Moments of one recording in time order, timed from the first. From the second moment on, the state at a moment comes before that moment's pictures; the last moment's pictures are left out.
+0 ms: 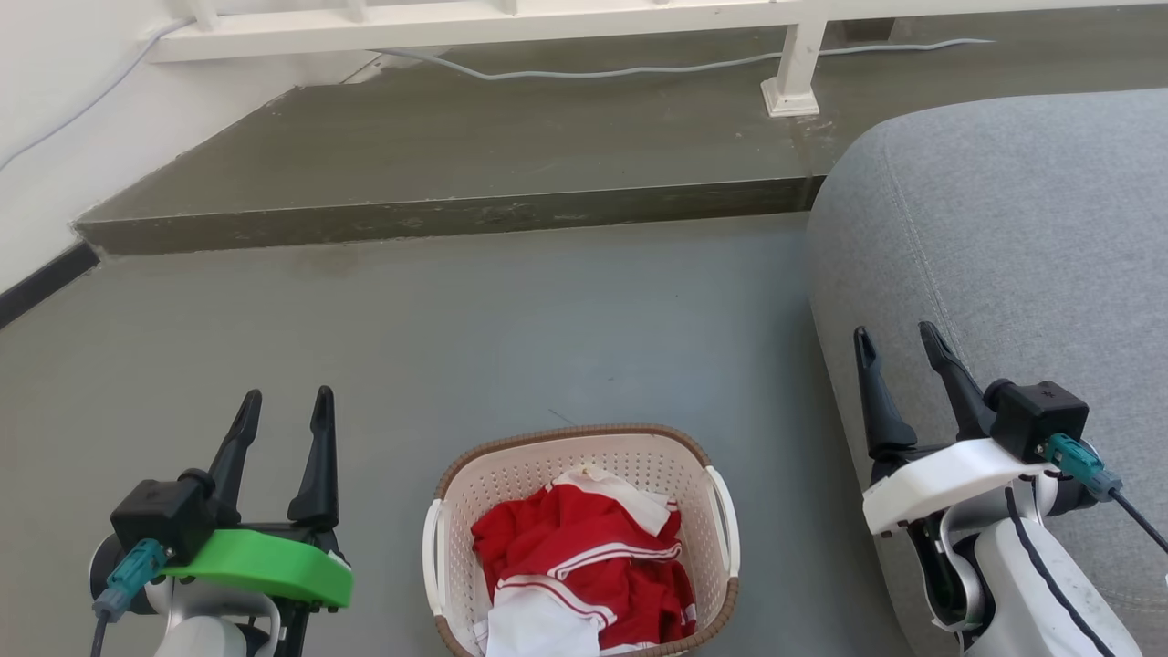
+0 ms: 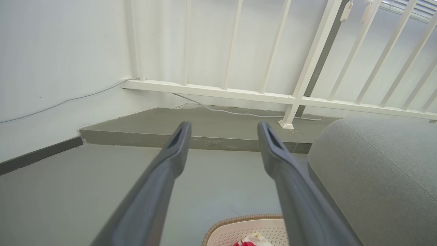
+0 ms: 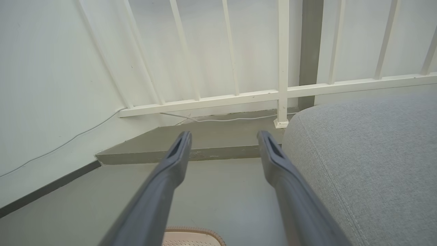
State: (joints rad) left arm -0.06 0.10 -0.14 0.16 -0.40 -0.10 -0.25; right arm -0.11 -0.12 0.24 0.24 0.31 -0.03 -0.25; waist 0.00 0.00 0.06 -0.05
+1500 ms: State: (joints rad) left arm -0.04 0.06 -0.09 0.22 -0.75 -0.11 -0.15; right arm -0.05 -0.08 0.14 0.28 0.70 0.02 -0.16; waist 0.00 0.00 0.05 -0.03
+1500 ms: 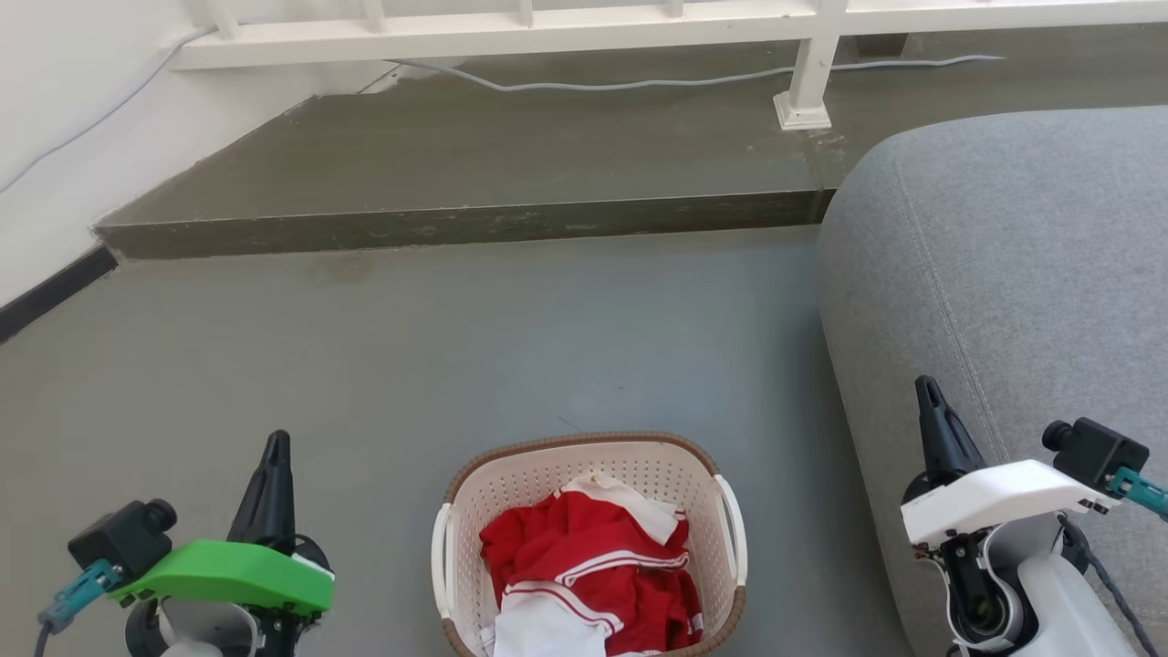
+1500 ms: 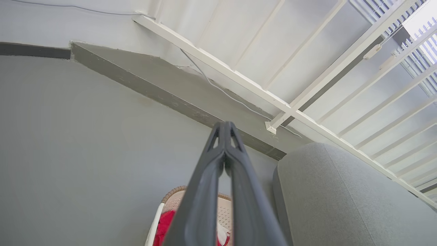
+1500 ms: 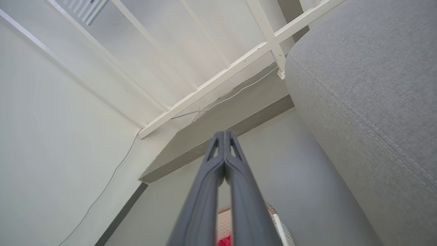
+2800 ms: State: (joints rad) left arm -0.04 0.05 0.00 0.25 -1.23 -0.12 0.00; right arm -0.05 -0.07 0.00 0.28 1.22 0.07 -0.02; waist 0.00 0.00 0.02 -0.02
